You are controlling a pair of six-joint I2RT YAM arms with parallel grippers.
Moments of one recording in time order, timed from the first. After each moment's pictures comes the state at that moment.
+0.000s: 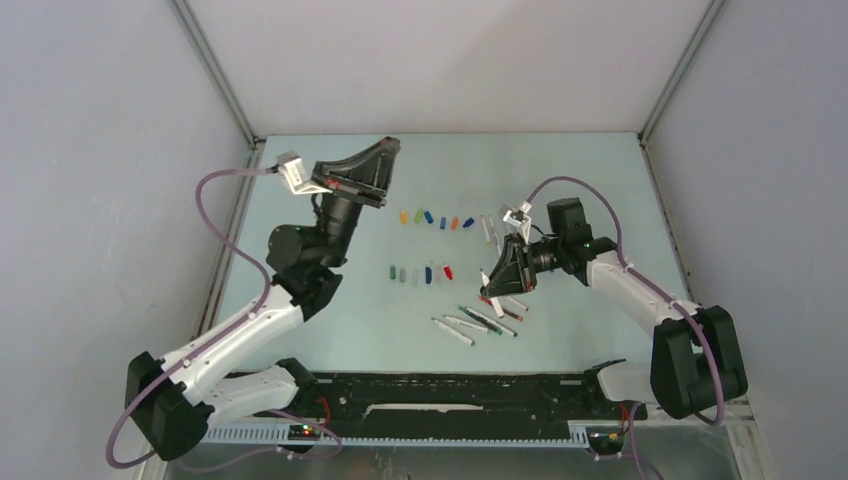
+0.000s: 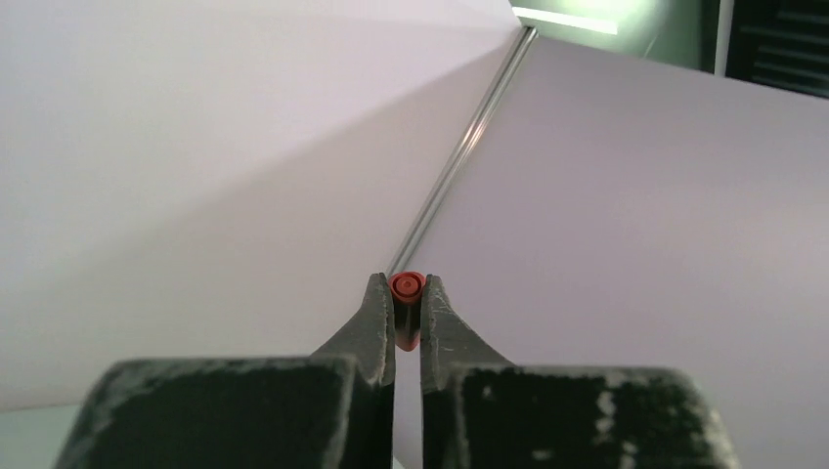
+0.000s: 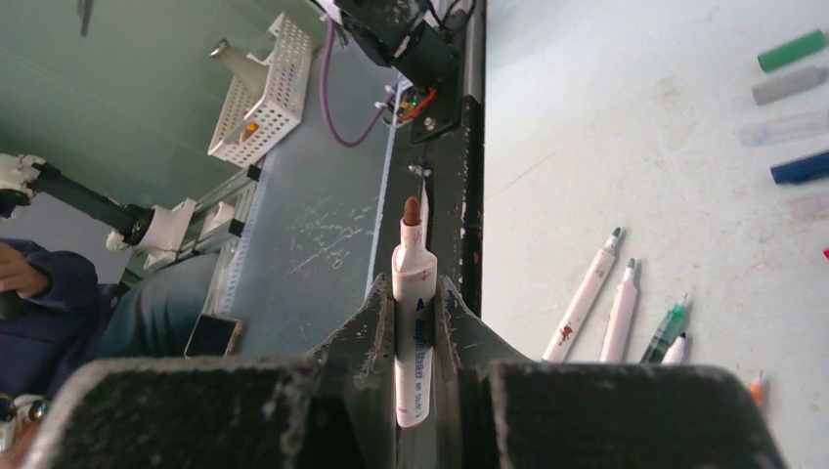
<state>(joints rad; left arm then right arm) -0.71 1.05 0.83 0.86 -0.18 -0.52 0.30 1.31 0.75 -0.20 -1.46 -0.04</state>
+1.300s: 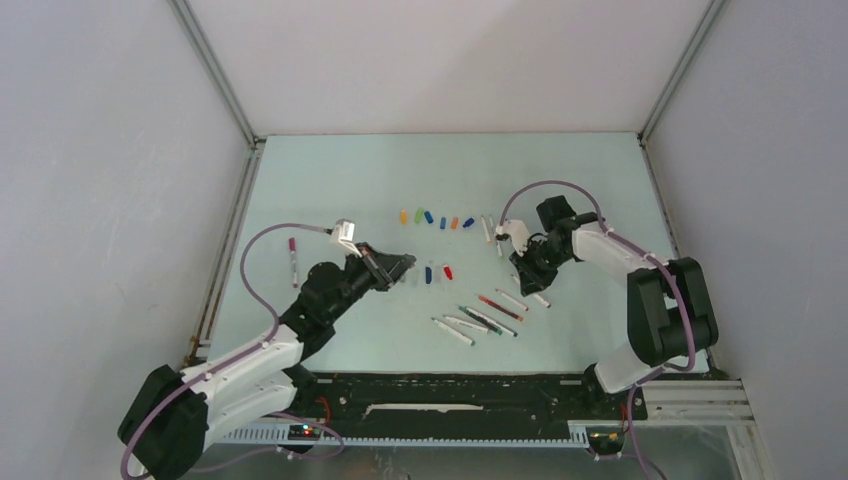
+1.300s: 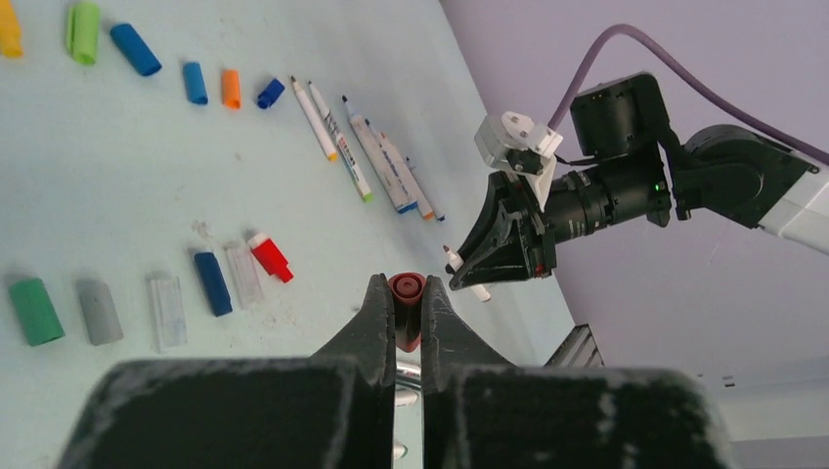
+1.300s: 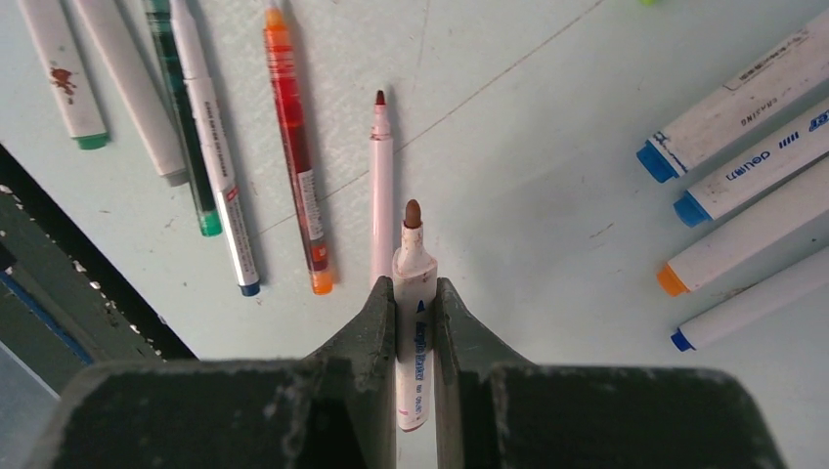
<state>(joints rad) -0.63 0.90 0.29 0.53 0.06 -0.85 0.27 1.57 0.94 -0.74 -0.48 -0.60</state>
